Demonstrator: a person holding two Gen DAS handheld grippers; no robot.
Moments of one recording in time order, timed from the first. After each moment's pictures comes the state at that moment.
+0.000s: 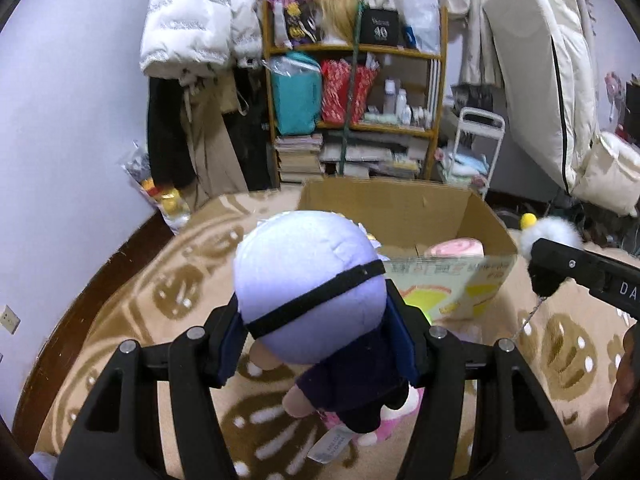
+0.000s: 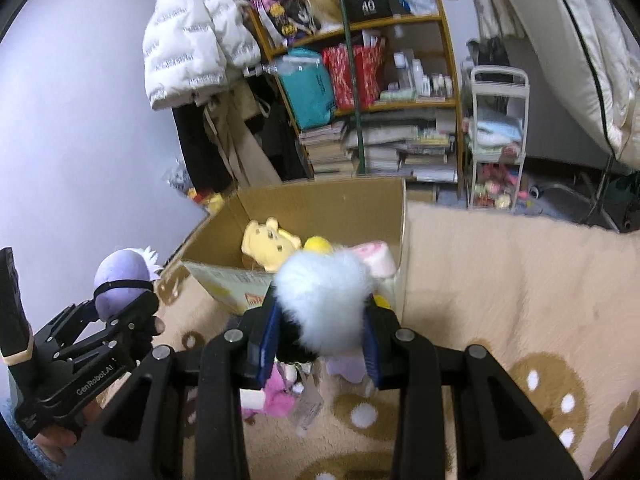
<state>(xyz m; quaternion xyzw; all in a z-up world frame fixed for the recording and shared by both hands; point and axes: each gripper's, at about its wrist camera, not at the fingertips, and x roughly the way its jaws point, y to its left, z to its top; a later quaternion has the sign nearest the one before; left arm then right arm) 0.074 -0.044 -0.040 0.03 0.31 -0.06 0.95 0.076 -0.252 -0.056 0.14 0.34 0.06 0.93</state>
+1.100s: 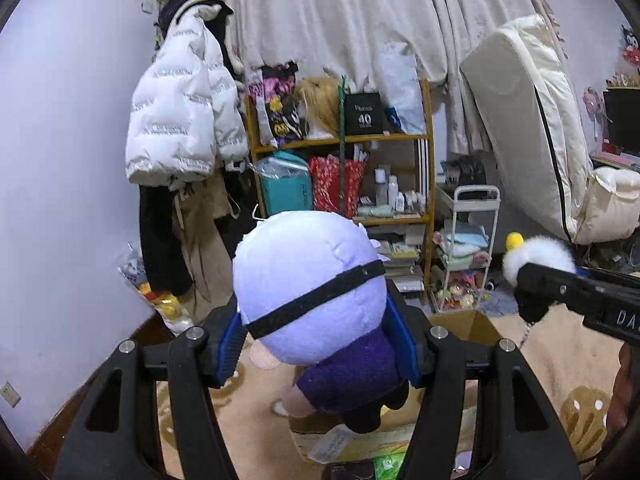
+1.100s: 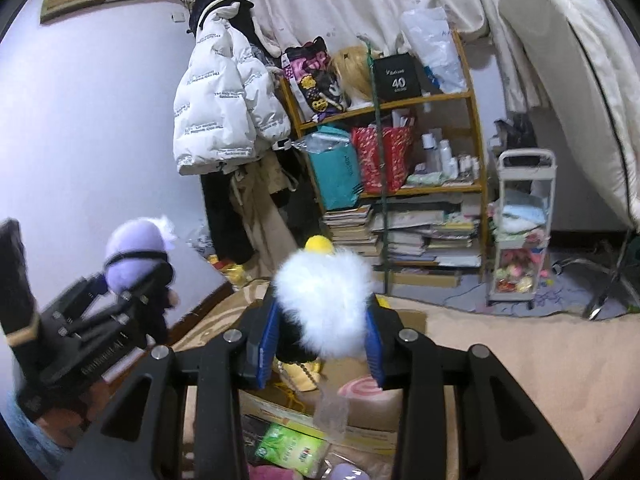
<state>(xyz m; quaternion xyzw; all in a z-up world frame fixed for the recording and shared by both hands) 0.140 -0.074 0.024 0.07 0.16 -0.09 0.98 0.130 -0.263 -0.007 0.13 0.22 0.11 0.96</state>
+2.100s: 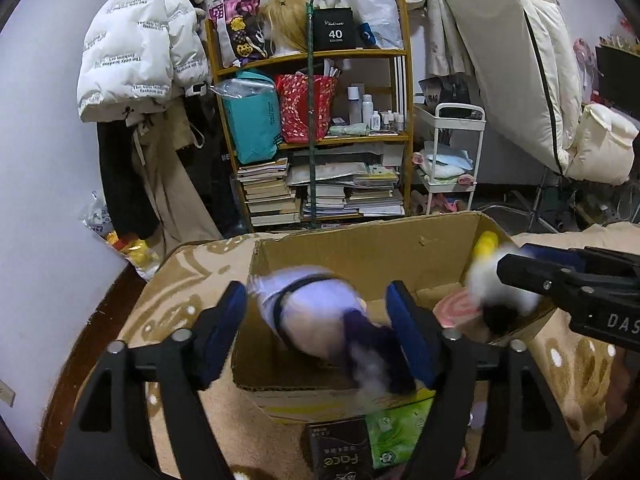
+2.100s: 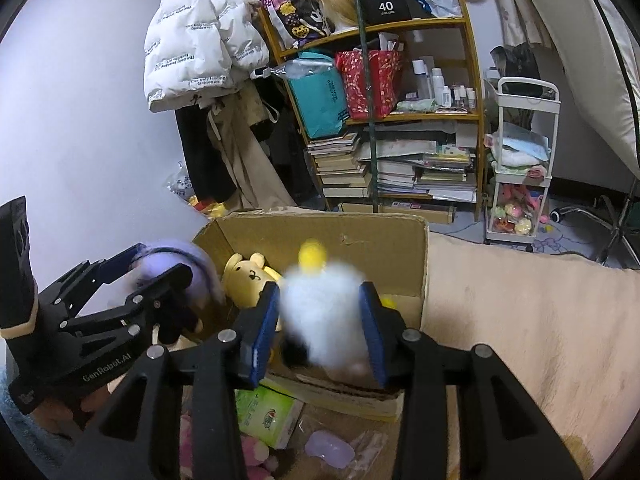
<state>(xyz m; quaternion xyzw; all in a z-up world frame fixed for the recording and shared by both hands) 0.173 -0.089 -0.059 0.10 0.28 -0.12 0.95 0.160 -0.262 -0.087 0.12 0.33 0.09 0.93</state>
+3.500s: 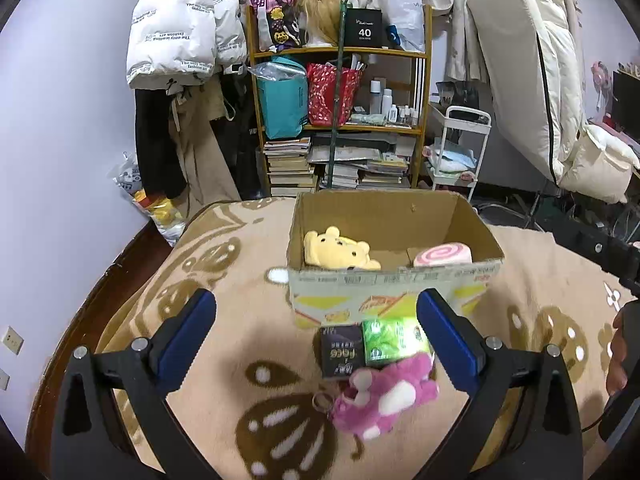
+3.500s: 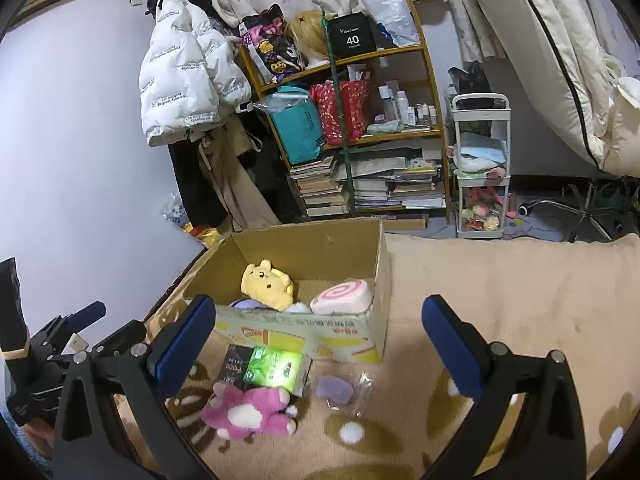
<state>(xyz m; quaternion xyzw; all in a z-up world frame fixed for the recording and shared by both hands) 0.073 -0.043 -0.014 0.05 0.33 -0.09 0.94 0.058 -0.275 -0.035 0.15 0.30 0.04 0.94</state>
